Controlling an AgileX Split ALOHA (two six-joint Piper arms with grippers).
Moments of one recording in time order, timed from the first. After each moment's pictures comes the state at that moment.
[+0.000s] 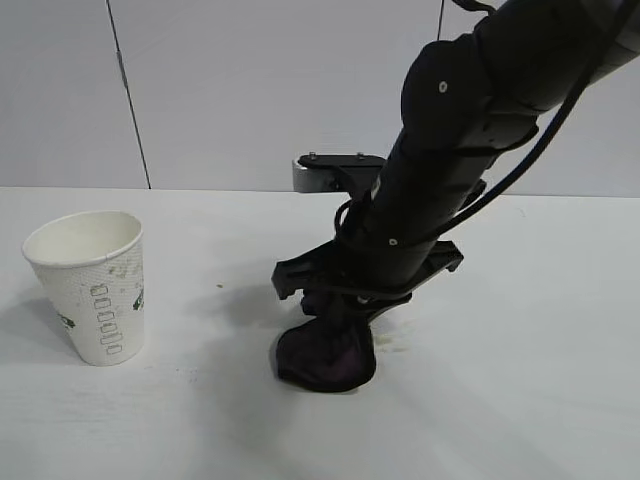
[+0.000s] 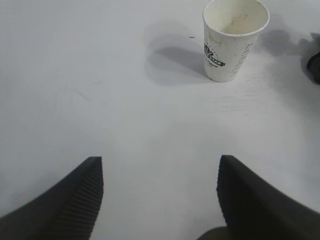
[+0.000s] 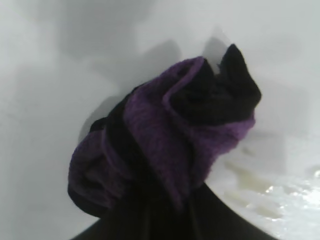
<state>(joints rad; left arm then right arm) -0.03 0.08 -0.48 -0.05 1.13 0.14 0.52 1.99 -1.17 0.10 0.41 -0.04</state>
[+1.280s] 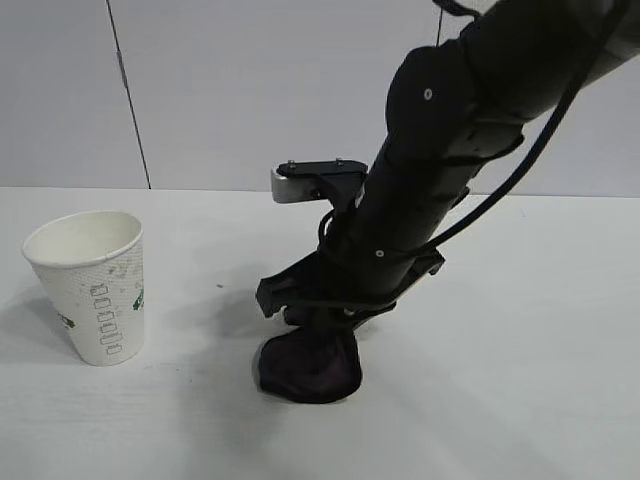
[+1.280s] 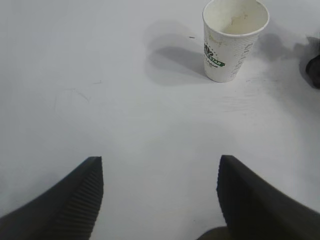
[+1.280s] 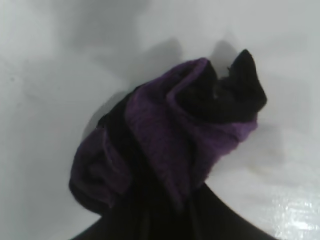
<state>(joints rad) -0.03 0.08 -0.48 -0.05 1.13 0.14 0.57 2.04 -1.17 0.17 0.35 -0.12</state>
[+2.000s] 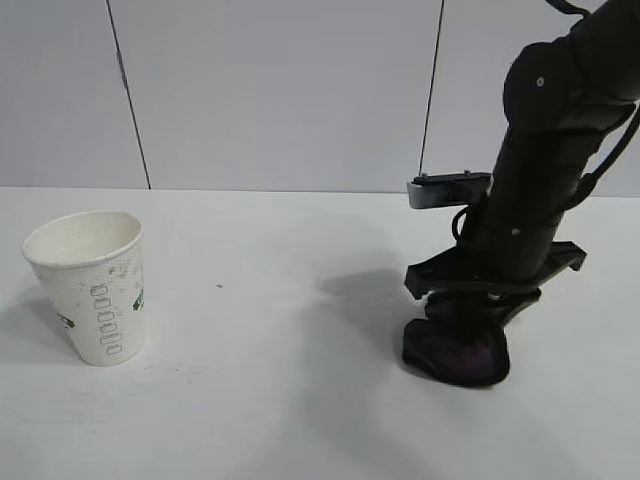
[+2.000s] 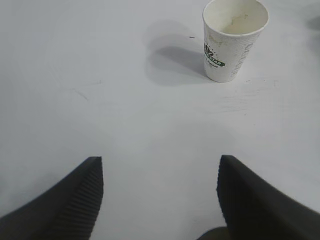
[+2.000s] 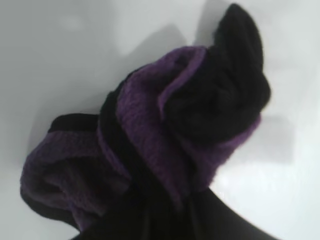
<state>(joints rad) -0.03 0.08 -0.48 -0.05 1.13 0.14 0.30 2.01 -1.18 0.09 0.75 -0.14</state>
